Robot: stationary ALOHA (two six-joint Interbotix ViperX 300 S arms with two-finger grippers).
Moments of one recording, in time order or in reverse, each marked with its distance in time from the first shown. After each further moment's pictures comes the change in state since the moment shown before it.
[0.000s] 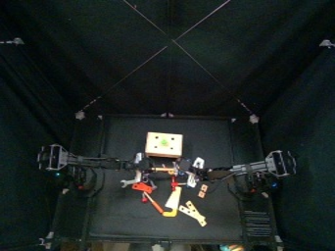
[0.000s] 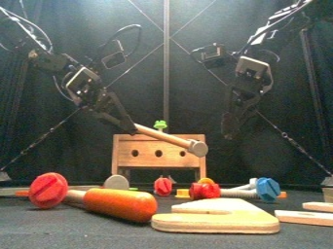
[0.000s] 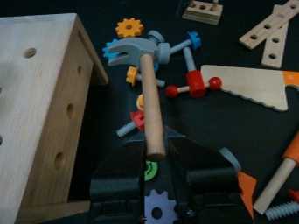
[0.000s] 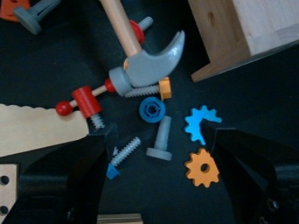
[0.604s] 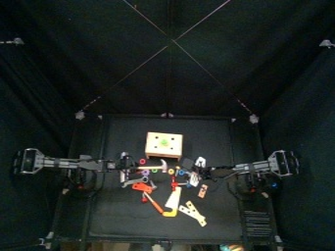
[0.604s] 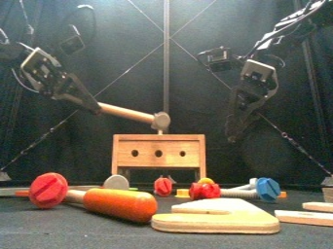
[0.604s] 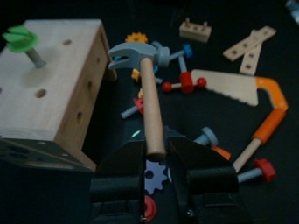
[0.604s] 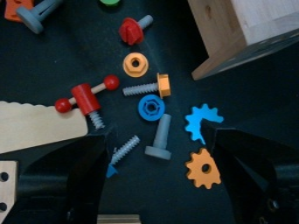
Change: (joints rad) left arm 0.005 -0.391 0.252 -0.080 -0.041 -0.008; right arm -0.026 -0.029 0.054 0.002 -0.075 0.000
